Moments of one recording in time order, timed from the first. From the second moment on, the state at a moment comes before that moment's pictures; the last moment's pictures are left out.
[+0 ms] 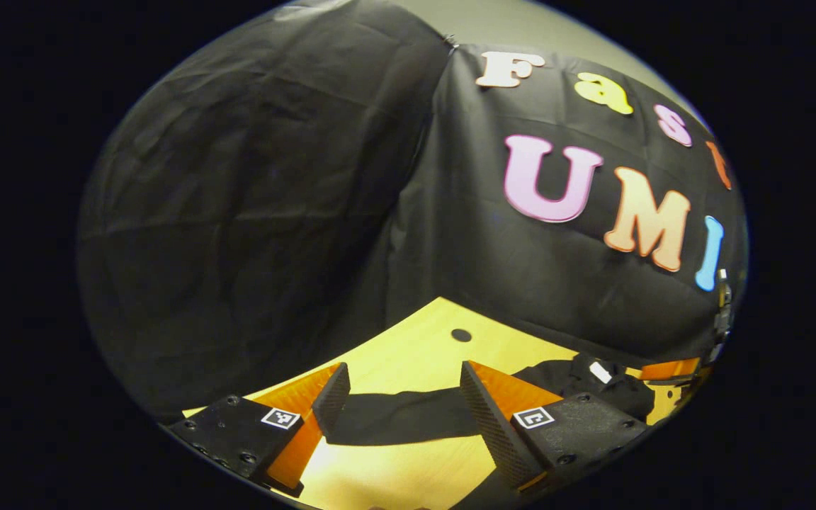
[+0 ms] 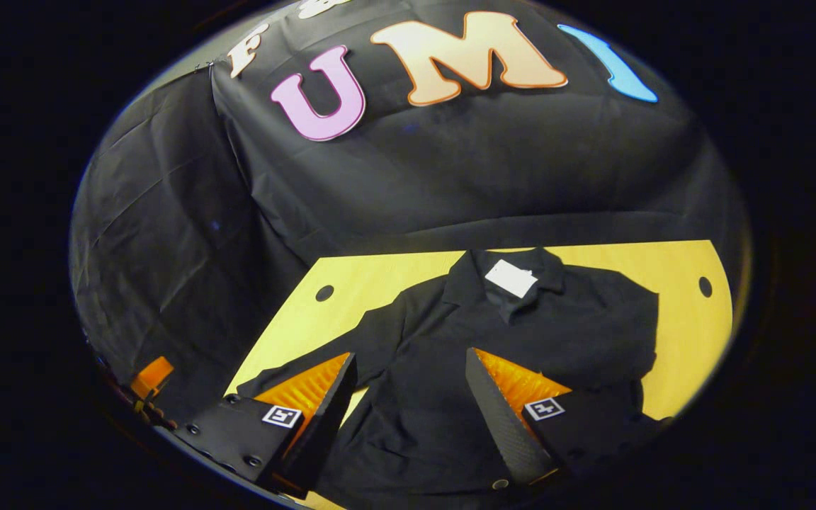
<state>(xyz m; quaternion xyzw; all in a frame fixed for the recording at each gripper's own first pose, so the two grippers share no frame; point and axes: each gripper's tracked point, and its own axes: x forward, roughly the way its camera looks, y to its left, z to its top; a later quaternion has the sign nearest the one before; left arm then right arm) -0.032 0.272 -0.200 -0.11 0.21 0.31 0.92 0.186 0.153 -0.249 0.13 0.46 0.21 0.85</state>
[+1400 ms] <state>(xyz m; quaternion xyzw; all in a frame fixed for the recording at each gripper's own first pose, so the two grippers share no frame) -0.031 0.309 -0.351 -0.17 0.46 0.31 0.82 0.080 0.020 -0.143 0.18 0.38 0.09 0.90</state>
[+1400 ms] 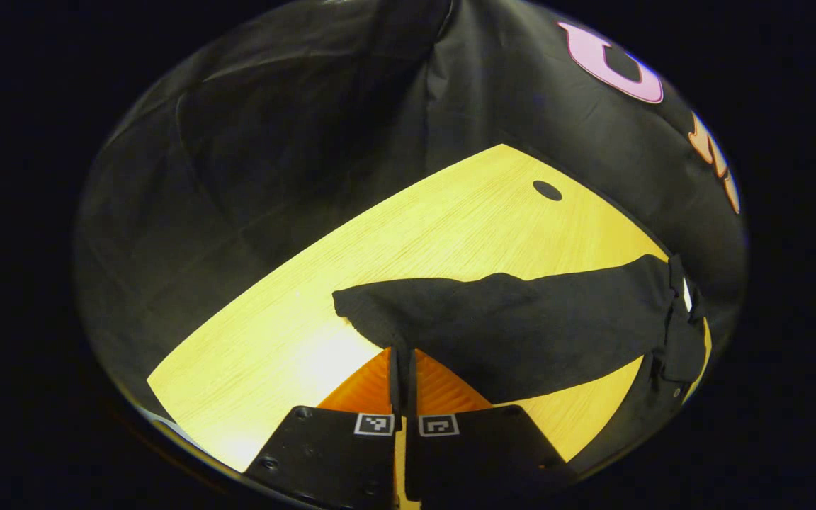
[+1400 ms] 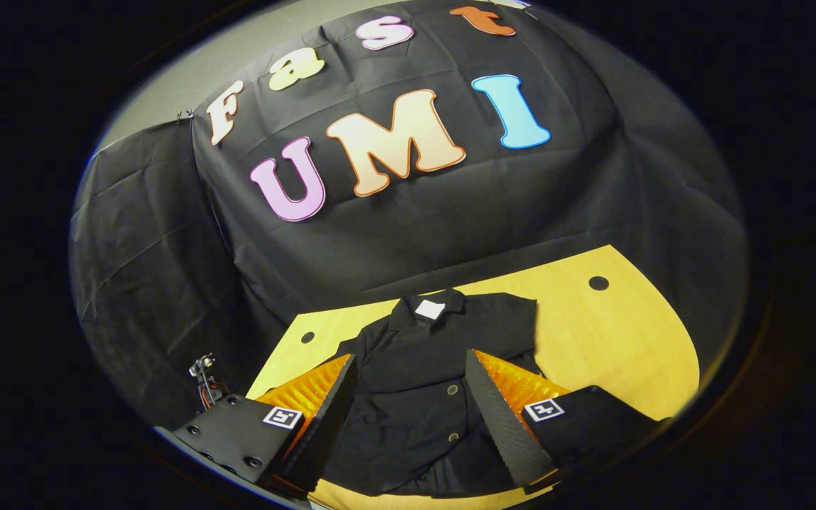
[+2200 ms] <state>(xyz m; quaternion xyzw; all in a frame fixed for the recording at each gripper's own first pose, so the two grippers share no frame) 0.135 0.029 -0.234 -0.23 0.37 0.01 0.90 0.061 -0.095 -0.145 0.18 0.36 -0.01 0.92</state>
